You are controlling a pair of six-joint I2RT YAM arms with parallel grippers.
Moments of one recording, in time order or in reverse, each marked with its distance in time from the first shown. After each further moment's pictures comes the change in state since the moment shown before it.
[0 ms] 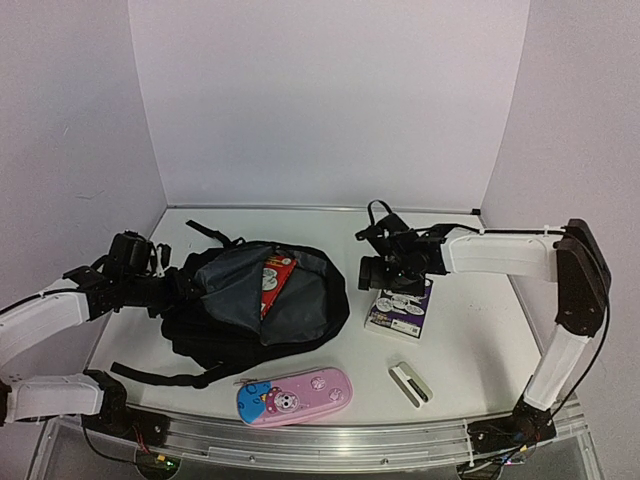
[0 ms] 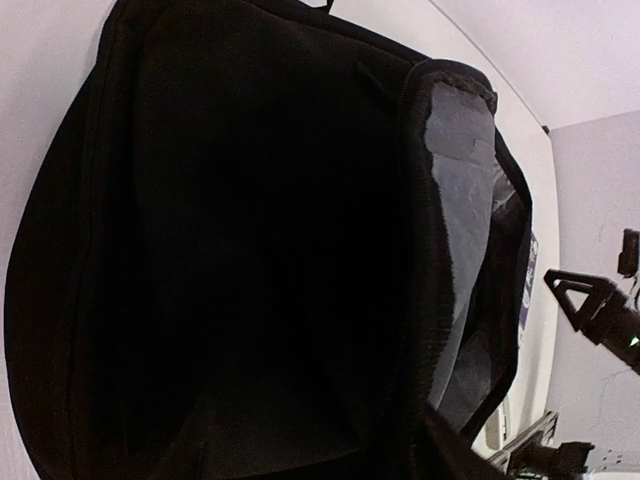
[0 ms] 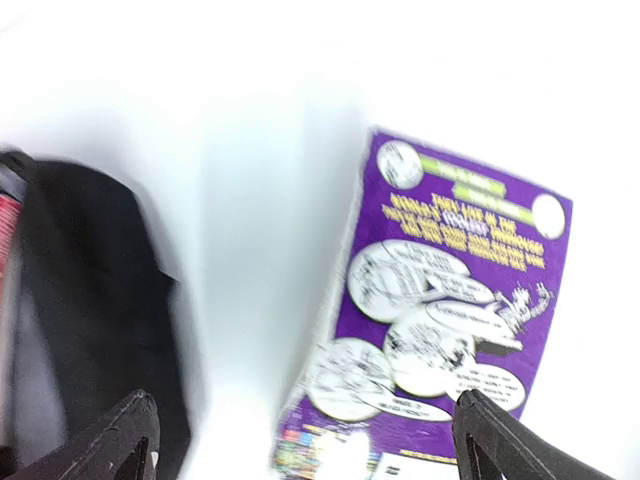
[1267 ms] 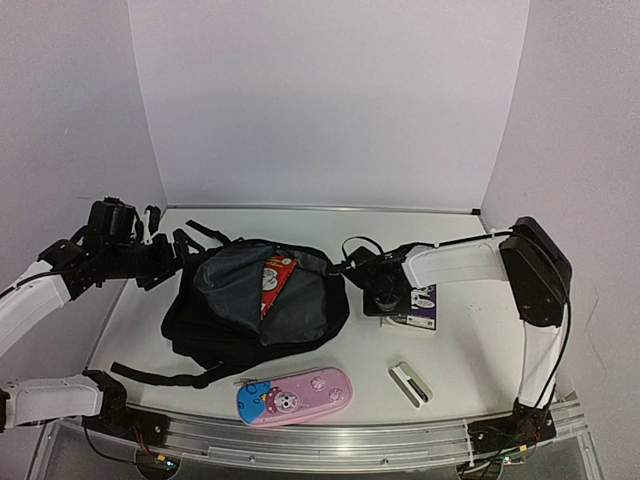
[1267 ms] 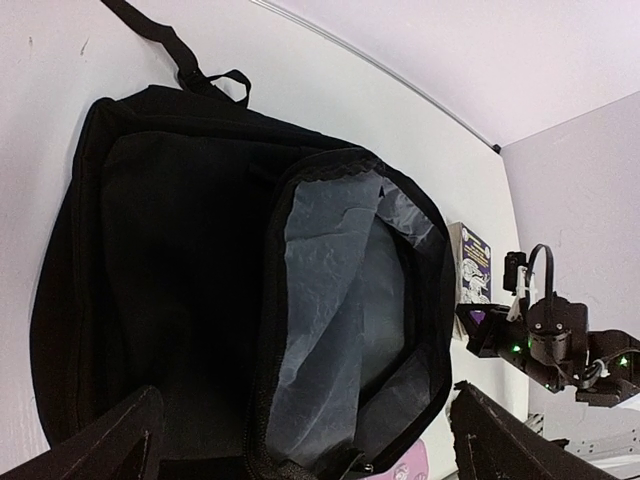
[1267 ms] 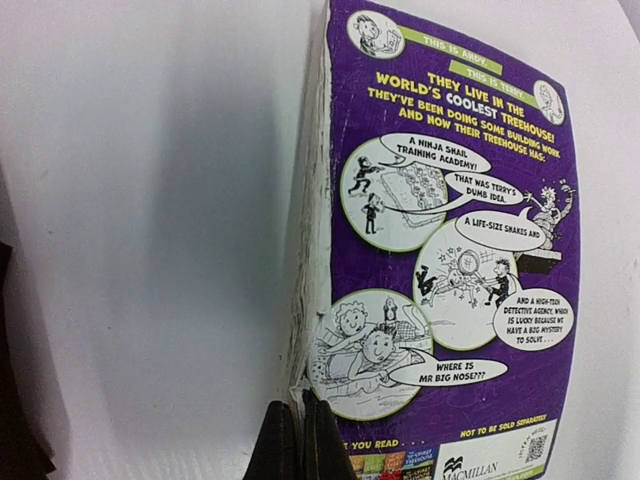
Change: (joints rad) left arm 0.000 -0.044 0.222 -0.135 -0.019 0.076; right arm 0.049 0.217 0.057 -0.104 0.166 0.071
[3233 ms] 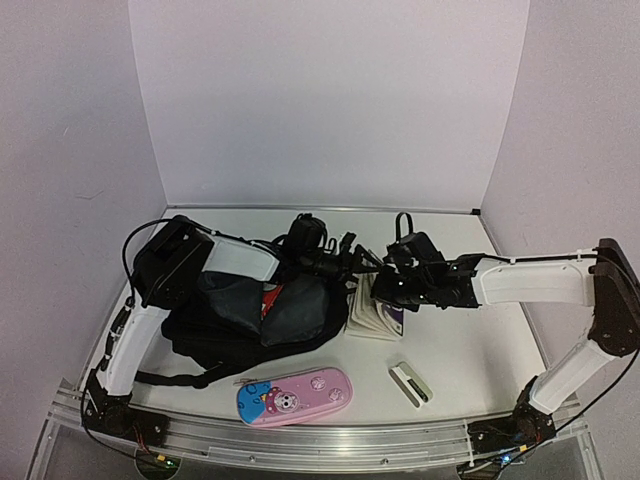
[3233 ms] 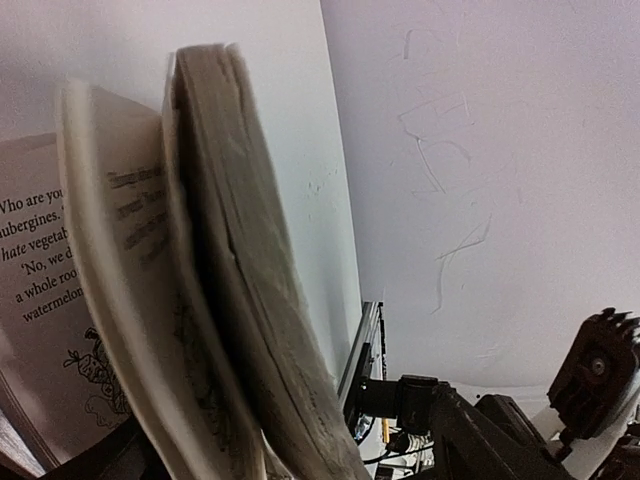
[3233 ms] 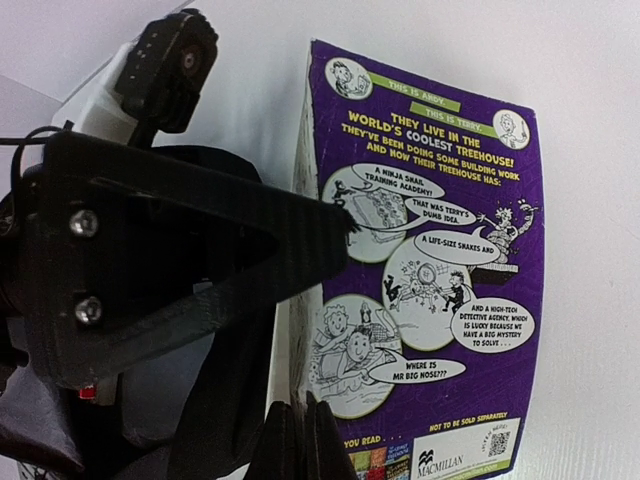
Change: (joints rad) left arm -0.407 1.476 0.847 0.889 0.583 -0.434; right arm -0.006 -0.448 -0.376 0.475 -0.307 0.084
